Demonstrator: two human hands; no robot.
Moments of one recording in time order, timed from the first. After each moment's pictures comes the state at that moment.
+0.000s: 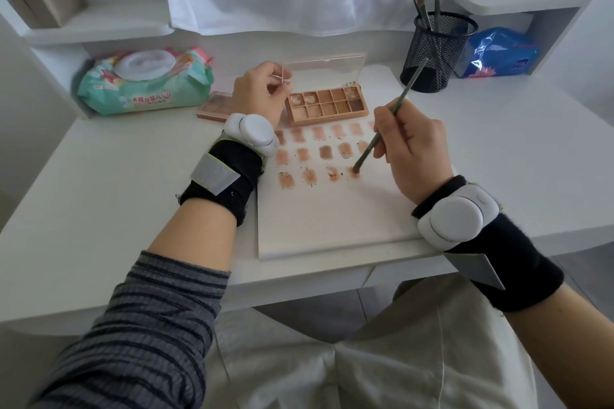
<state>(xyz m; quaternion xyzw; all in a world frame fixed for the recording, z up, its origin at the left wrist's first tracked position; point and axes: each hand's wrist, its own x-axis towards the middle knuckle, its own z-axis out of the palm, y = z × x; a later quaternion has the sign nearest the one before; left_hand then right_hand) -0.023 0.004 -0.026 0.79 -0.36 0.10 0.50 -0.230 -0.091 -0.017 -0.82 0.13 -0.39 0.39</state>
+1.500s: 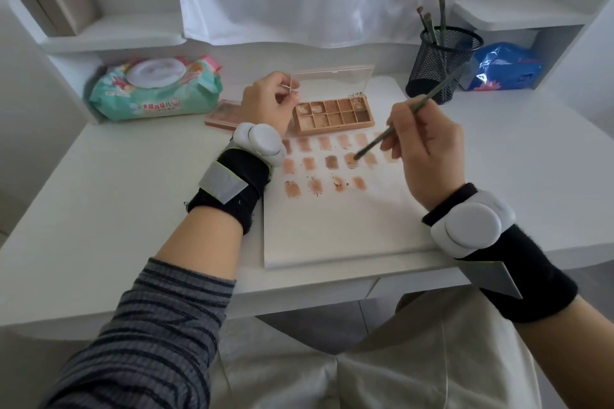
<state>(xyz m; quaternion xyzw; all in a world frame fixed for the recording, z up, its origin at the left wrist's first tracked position) -0.026 0.005 -0.025 0.79 -0.35 0.09 0.49 -0.227 -0.094 -0.009 -0.78 0.10 -0.43 0.44</state>
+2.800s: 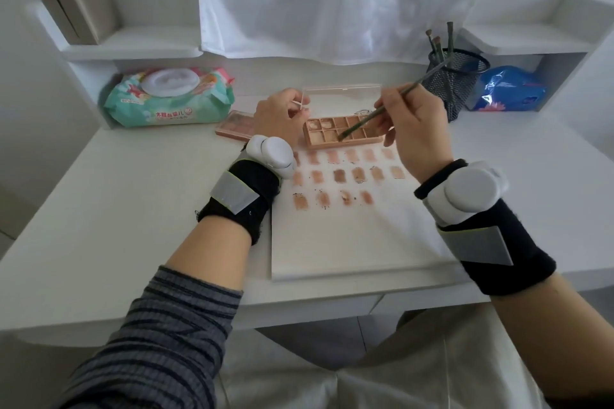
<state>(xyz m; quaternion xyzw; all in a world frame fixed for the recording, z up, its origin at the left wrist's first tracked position) -0.028 0.007 -0.017 0.81 -0.32 0.05 0.48 -0.183 -0.101 0.023 -0.76 0.16 -0.37 0.50</state>
